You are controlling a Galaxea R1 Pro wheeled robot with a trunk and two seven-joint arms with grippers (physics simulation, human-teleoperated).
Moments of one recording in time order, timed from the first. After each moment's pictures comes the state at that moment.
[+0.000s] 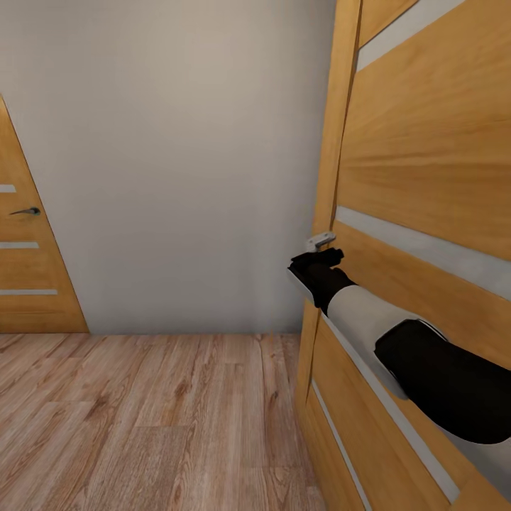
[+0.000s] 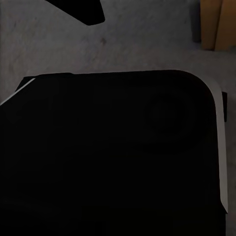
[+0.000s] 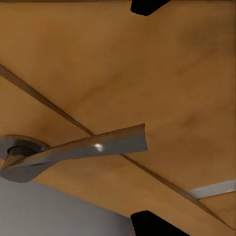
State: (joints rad) left arm 0.00 0.00 0.01 -0.04 0.01 -0.02 0.00; right arm -1.40 0.17 0.59 -0.25 -0.26 0.56 -0.66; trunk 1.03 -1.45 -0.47
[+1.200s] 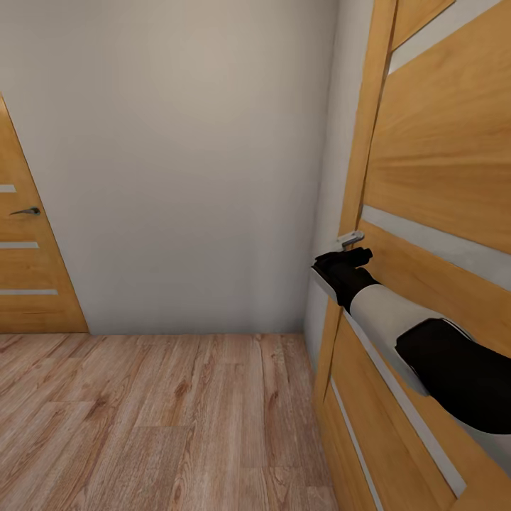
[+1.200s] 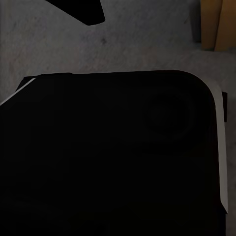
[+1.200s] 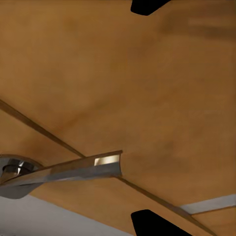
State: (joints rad) left arm 0.00 0.00 0.01 -0.04 0.01 -0.02 0.00; right arm -1.40 0.07 0.59 -0.25 -0.26 0.55 -0.71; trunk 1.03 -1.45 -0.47
